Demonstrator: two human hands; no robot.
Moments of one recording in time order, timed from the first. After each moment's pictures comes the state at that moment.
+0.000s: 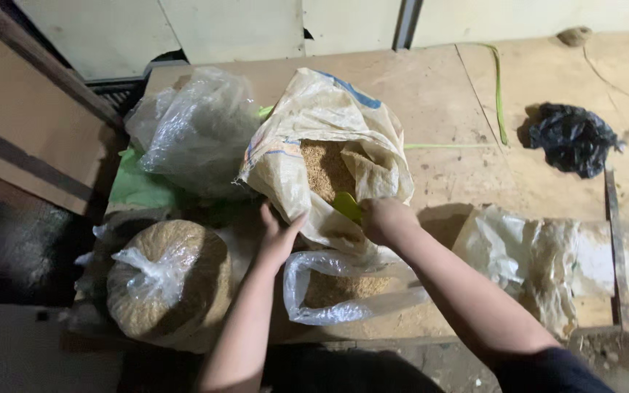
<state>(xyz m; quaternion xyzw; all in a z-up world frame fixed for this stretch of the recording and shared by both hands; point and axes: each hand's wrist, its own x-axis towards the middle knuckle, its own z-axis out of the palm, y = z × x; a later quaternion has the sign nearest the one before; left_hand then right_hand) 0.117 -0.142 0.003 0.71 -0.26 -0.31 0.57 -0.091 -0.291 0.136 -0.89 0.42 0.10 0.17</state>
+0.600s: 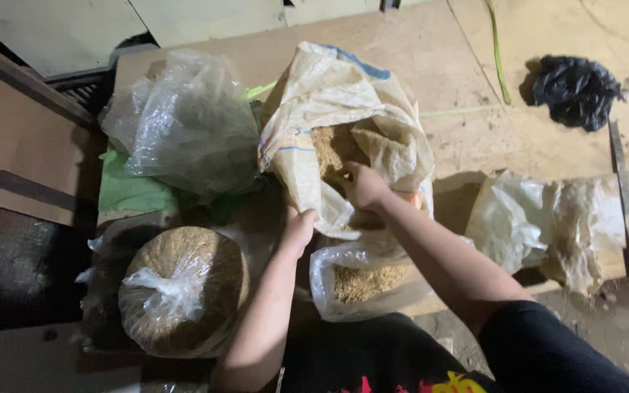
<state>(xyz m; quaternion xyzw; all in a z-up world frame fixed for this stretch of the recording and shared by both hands) 0.143 -0.178 -0.042 0.59 -0.30 -0.35 0.66 0.011 -0.328 0.026 -0.83 0.42 -0.11 0.35</state>
